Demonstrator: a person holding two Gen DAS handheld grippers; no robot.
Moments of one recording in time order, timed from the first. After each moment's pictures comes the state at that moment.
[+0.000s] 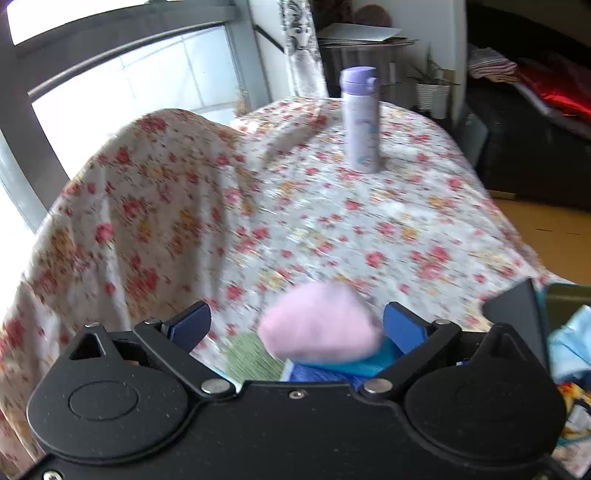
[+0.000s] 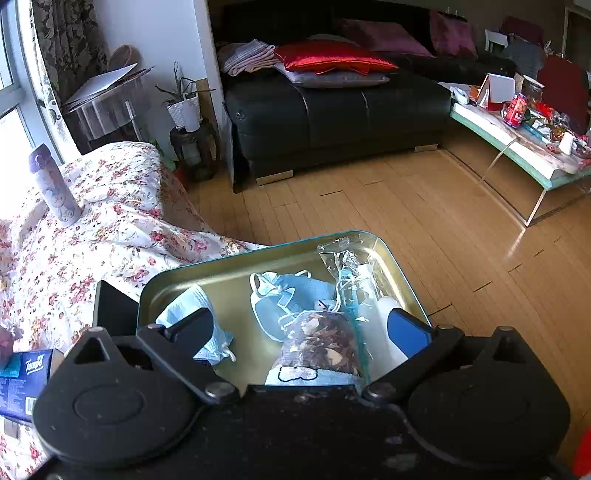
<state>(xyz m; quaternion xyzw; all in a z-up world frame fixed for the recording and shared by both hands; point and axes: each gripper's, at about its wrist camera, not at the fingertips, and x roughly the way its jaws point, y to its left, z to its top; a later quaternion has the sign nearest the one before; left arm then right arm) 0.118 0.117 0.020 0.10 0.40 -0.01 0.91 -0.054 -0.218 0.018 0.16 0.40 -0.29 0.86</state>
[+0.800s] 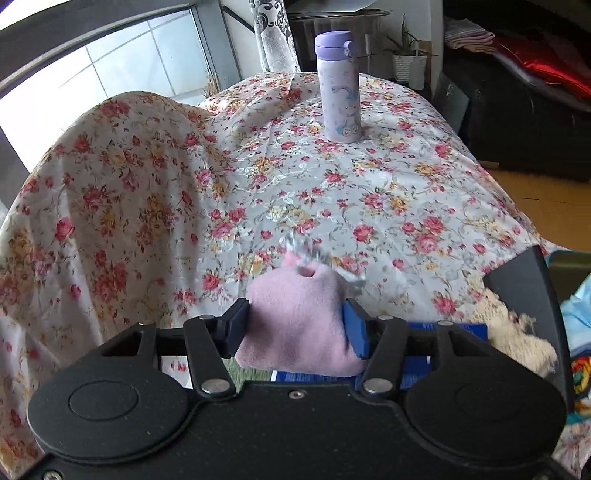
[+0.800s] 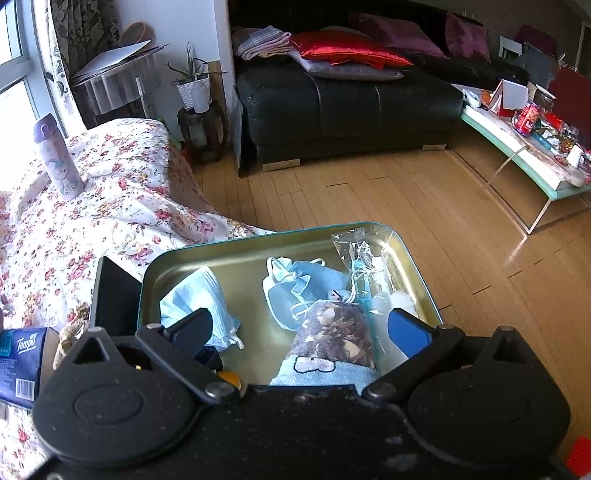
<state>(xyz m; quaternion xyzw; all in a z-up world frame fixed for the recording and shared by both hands) 0.124 0.118 -0.004 0.12 0.43 -0.06 0.89 -0.040 -0.206 0.010 0.14 0.42 -0.27 0.85</state>
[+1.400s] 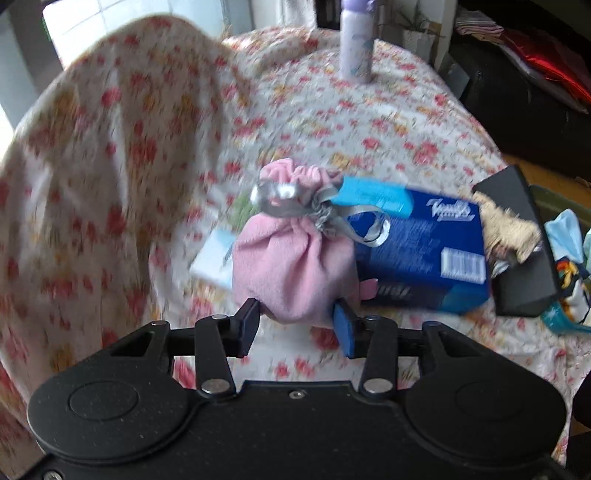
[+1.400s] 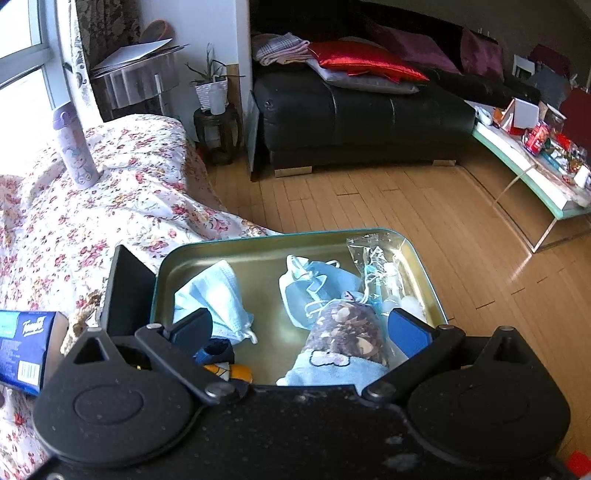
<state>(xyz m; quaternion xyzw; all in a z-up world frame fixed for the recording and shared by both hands) 0.042 0.175 -0.028 0.06 0.49 -0.05 0.87 -0.043 -0.189 0.011 0.11 0.41 -0.25 0.87</state>
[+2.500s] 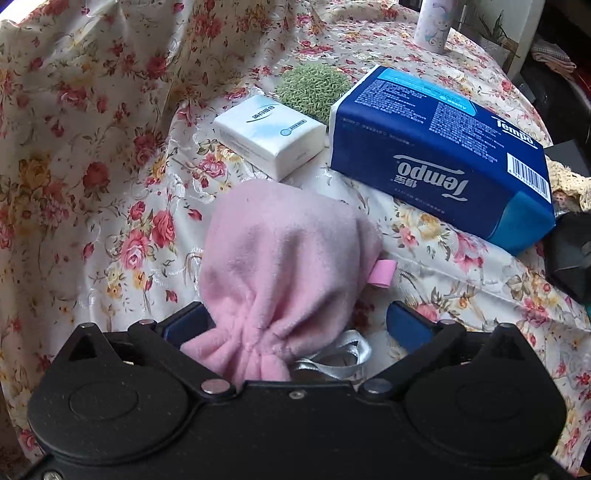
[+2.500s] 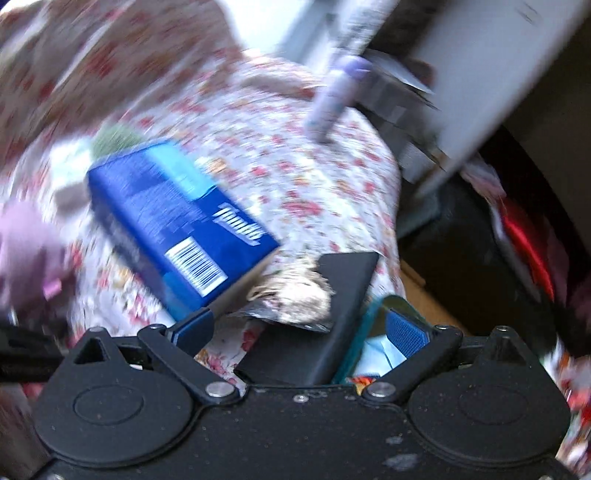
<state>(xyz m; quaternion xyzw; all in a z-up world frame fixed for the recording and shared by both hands) 0.007 0.186 -0.108 -0.04 0.50 0.05 0.86 -0.003 0.025 -0.031 -0.27 0.40 0.01 0.87</state>
